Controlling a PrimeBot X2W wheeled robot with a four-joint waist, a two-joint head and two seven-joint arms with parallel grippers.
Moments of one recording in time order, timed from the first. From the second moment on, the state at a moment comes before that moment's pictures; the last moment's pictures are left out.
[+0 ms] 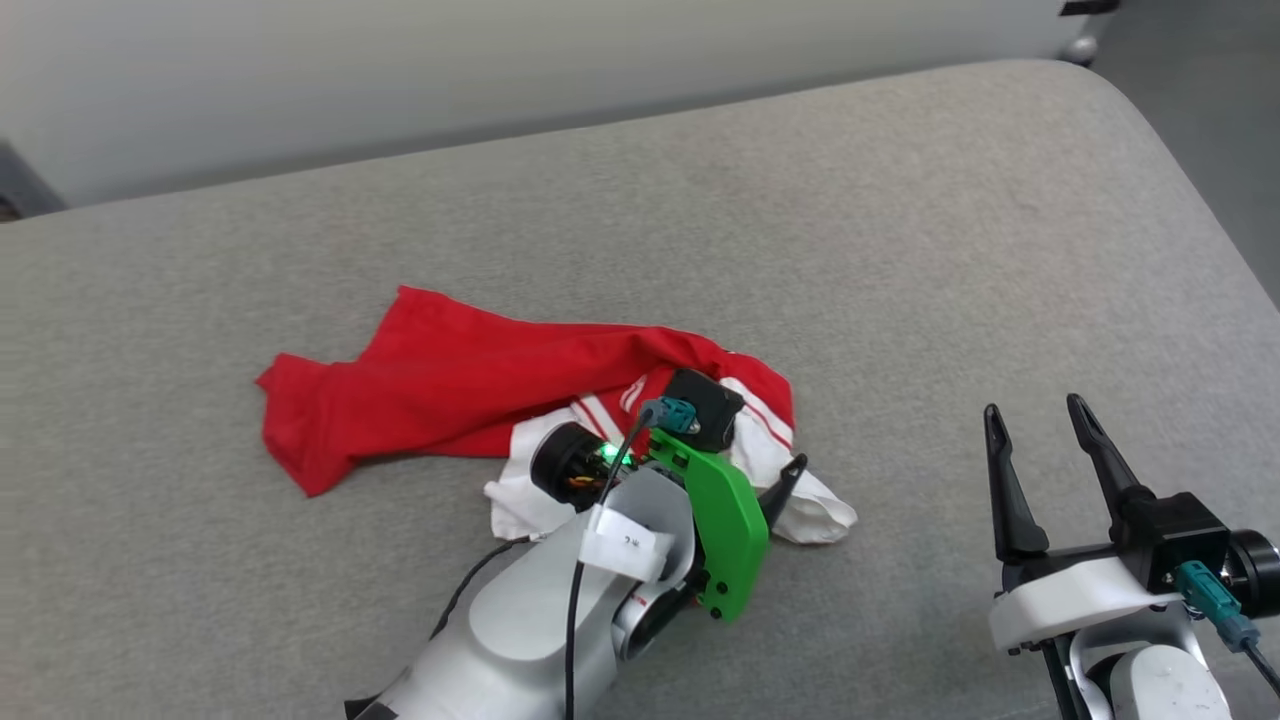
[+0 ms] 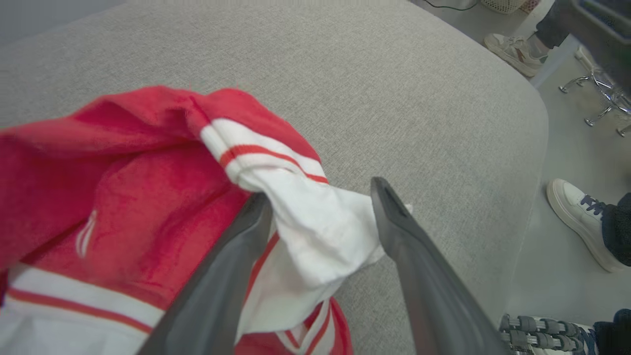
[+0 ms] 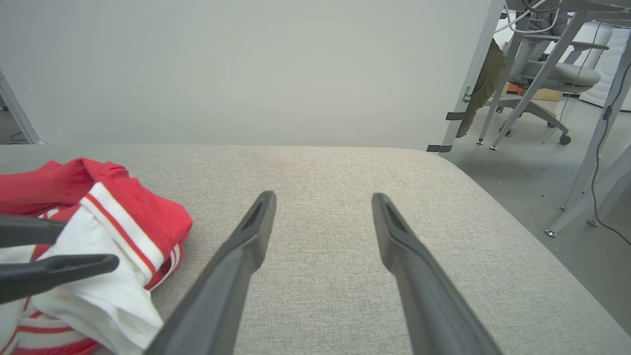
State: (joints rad) left arm -0.64 0.05 -0.88 0.61 -0.64 -0.06 0.10; right arm -0.06 -0.06 -0.02 0.08 0.00 0.13 -0.25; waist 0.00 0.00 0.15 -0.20
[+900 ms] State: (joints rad) left arm -0.29 0.34 -0.56 0.23 -0.65 0.14 -0.26; right arm 0.07 -0.07 -0.06 0.05 0.04 0.13 -0.24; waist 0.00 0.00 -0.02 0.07
